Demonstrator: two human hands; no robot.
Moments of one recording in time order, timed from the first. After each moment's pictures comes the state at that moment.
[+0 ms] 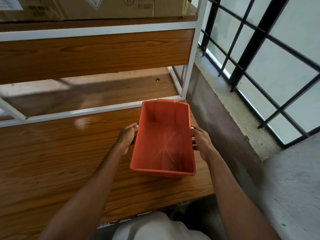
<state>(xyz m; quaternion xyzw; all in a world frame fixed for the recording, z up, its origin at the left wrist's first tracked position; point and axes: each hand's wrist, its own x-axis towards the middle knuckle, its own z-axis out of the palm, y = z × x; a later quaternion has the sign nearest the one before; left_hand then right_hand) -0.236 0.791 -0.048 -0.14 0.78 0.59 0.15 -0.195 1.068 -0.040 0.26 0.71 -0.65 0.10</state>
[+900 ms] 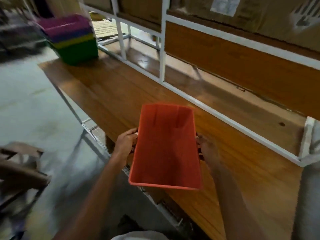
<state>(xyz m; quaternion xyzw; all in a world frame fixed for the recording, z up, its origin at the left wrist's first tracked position) 0.031 0.625 -0.036 -0.48 0.54 0.66 -0.20 -0.171 0.826 -0.018 -0.10 0.79 -0.52 0.33</state>
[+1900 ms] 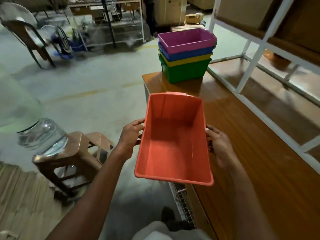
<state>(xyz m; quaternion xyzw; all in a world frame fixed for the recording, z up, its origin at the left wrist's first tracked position) 0.234 0.158 0.007 -0.57 0.45 0.58 -0.37 -0.034 0.248 0.002 -0.27 0.66 -0.51 0.49</state>
